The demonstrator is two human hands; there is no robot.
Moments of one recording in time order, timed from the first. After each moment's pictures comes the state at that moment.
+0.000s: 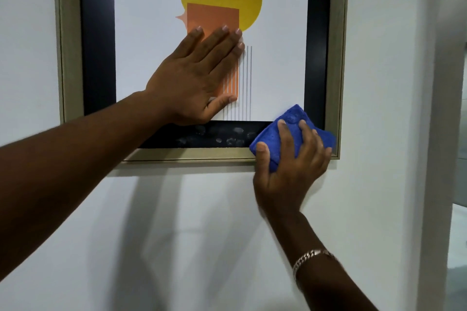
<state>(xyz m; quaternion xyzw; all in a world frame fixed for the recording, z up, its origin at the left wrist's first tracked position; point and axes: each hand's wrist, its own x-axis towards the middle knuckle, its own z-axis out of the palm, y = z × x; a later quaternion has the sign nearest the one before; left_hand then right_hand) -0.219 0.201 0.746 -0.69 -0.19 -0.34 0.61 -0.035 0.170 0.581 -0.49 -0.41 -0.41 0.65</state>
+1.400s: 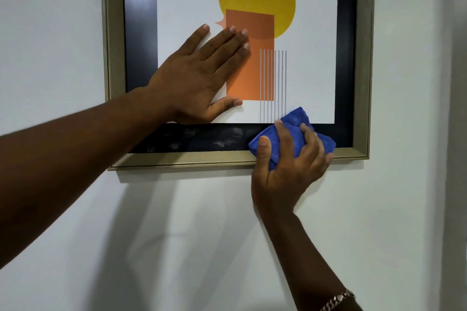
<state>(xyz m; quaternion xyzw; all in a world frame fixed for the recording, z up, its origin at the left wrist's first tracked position) -0.280 0.206 0.756 -0.72 -0.18 -0.31 0.59 -0.110 0.186 0.584 -0.48 -0.35 -0.39 0.70</state>
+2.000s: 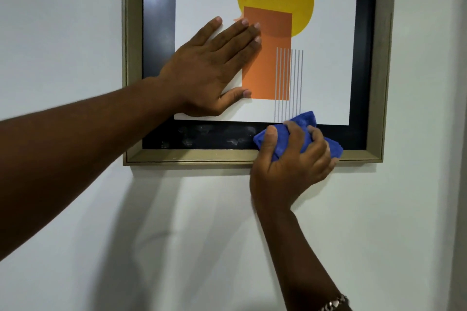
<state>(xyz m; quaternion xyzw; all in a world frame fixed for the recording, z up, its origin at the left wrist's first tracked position) -0.289 0.207 0.764 -0.72 -0.18 -0.31 0.59 -0.140 0.183 0.597 -0.52 -0.30 -0.35 0.72</state>
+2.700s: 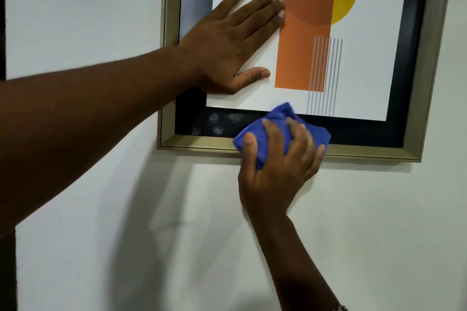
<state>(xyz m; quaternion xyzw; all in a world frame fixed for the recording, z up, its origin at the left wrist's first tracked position) -0.314 0.209 0.780 -0.72 -0.18 -0.30 0.60 -0.186 0.190 0.576 -0.47 -0.41 -0.41 0.66</state>
